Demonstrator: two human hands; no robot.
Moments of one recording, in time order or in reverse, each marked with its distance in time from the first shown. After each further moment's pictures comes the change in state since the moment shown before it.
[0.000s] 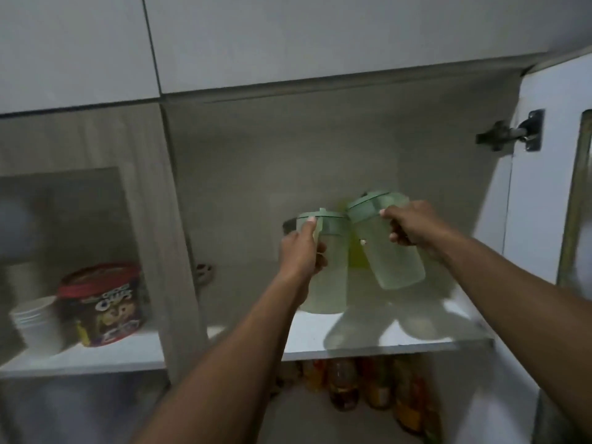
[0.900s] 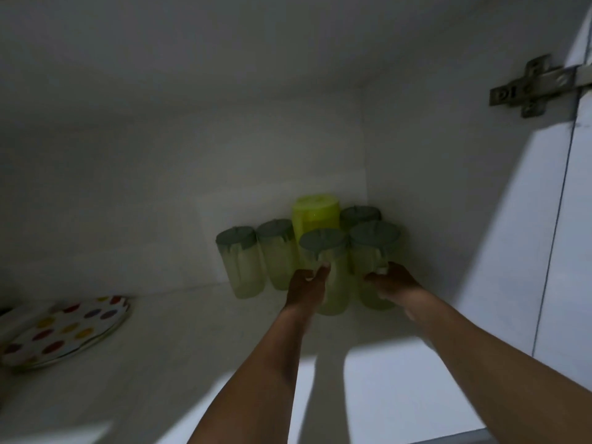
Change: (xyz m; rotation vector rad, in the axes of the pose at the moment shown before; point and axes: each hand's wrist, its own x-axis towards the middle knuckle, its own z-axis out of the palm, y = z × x) left_hand 0.193 -0.151 0.151 0.418 -0.157 -0.213; right_hand 0.183 0.193 -0.009 -0.252 -0.041 0.273
